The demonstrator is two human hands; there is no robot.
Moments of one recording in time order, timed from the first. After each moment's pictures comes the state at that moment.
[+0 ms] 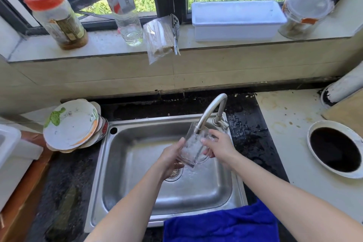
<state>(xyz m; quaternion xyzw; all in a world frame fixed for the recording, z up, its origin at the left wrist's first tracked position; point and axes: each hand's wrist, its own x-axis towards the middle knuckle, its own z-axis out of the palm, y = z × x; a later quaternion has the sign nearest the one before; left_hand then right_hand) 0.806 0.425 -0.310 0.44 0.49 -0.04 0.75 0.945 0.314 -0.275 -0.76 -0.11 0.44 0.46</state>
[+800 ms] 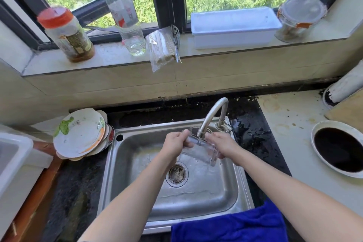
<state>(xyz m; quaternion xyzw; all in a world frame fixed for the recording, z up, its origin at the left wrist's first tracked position) 0.827 0.441 -0.256 0.58 0.47 0.08 0.66 0.960 0.317 -0.258 -0.75 -0.17 0.48 0.41</state>
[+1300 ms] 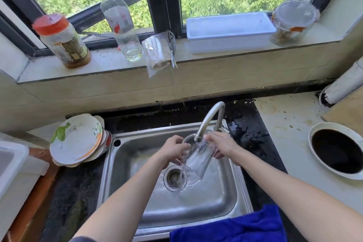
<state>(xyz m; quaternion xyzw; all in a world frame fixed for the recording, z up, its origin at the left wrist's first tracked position) 0.829 0.455 -0.249 0.65 0.47 -0.12 0.58 0.970 0.320 -0.255 -0.75 -0.17 0.47 0.43</state>
